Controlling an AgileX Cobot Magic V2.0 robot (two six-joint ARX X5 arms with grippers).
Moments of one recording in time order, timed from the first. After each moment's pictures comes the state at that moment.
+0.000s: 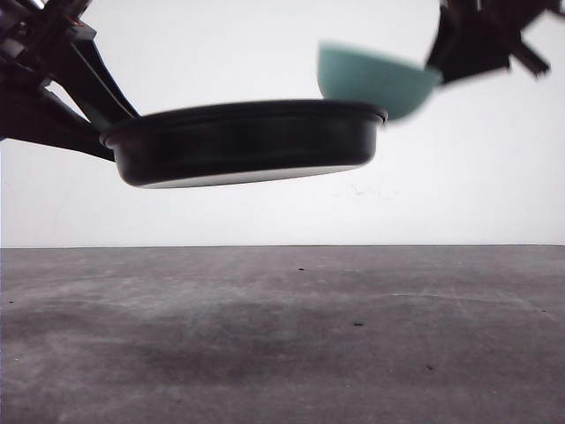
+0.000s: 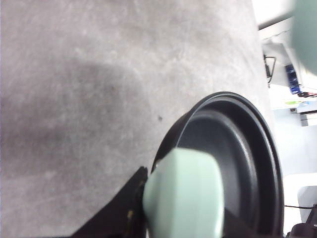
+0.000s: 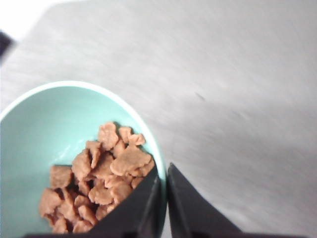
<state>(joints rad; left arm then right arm) -0.43 1.03 0.68 -0.29 0.49 -0.70 0.27 1.26 1.13 -0.41 -0.43 0.25</state>
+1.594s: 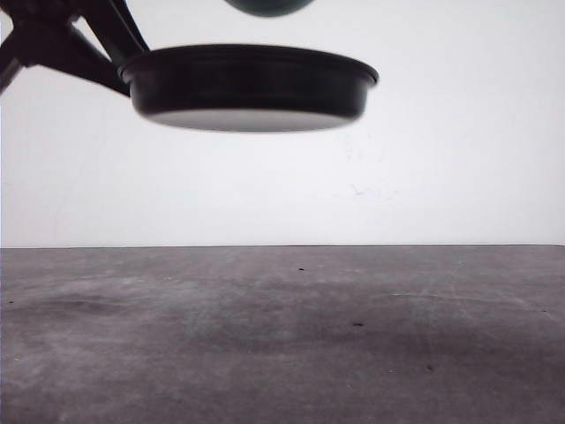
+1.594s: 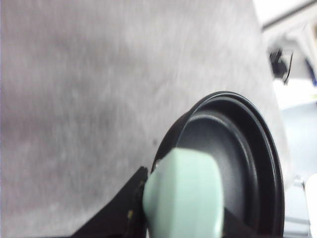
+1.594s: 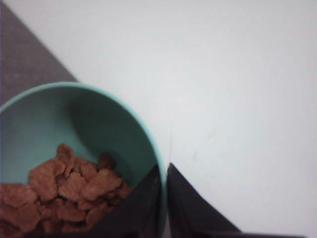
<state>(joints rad) -0.41 1.12 0.97 -0.50 0.43 -0.58 1.11 1.22 1.13 0.03 0.81 -0.63</state>
